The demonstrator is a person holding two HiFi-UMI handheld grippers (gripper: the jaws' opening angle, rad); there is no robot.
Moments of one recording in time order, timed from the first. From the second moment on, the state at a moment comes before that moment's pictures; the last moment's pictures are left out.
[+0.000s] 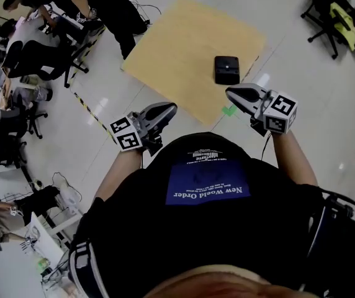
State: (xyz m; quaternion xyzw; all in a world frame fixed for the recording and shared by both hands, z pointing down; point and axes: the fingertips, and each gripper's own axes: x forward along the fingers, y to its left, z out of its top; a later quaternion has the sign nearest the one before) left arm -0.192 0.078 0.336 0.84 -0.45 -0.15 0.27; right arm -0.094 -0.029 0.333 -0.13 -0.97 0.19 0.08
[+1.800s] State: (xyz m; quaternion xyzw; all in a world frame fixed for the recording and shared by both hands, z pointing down) left arm -0.165 -0.081 0.524 0.92 -0.22 0.25 0.22; right arm -0.039 -0.088 0.416 0.06 -0.96 0.26 0.02
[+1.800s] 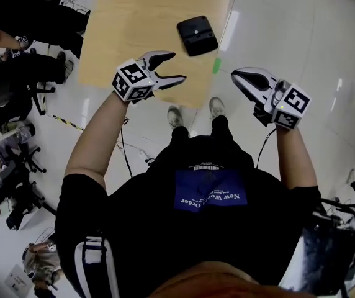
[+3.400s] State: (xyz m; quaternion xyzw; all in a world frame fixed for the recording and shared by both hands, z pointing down) left arm -0.138 -0.174 0.669 0.61 0.34 0.64 -0.32; right arm 0.053 -0.158 0.483 0.14 -0.93 0.34 -0.03
